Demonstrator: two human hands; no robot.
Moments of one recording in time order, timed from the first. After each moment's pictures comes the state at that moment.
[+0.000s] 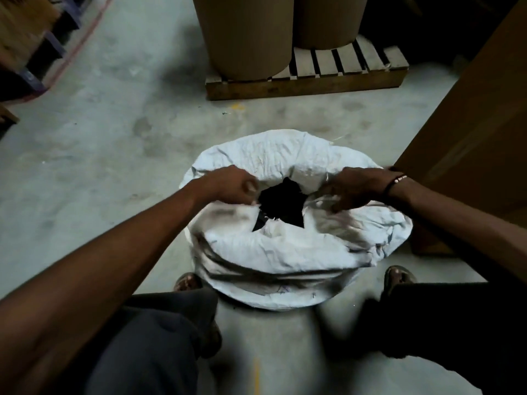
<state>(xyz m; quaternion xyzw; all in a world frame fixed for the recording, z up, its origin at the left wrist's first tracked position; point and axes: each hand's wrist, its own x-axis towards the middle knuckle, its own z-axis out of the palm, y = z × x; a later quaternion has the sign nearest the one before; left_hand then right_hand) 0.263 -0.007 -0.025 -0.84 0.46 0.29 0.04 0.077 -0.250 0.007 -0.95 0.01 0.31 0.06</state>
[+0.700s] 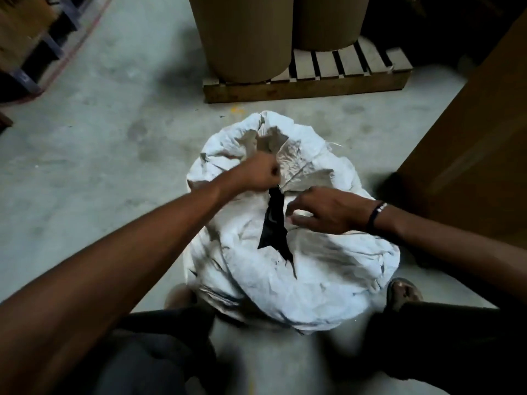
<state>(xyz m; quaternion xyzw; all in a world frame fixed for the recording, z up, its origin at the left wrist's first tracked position) 0.262 -0.096 -0.026 -0.86 0.46 0.22 -0.06 0.083 -0.217 -0.016 -0.97 -0.13 0.12 0.15</state>
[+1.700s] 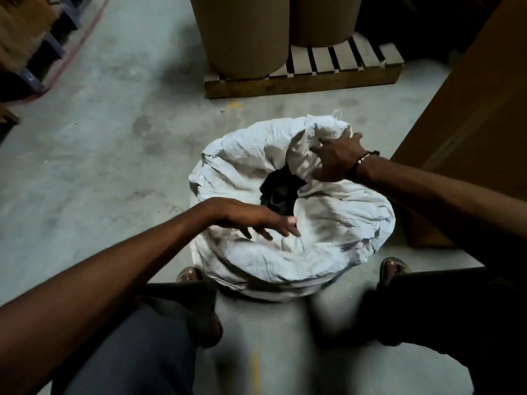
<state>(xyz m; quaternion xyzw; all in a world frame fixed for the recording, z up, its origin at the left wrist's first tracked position) 0.165 -0.006 -0.006 -0.67 0.37 0.64 -0.09 0.101 -0.238 0.019 -0.97 0.13 0.19 -0.11</state>
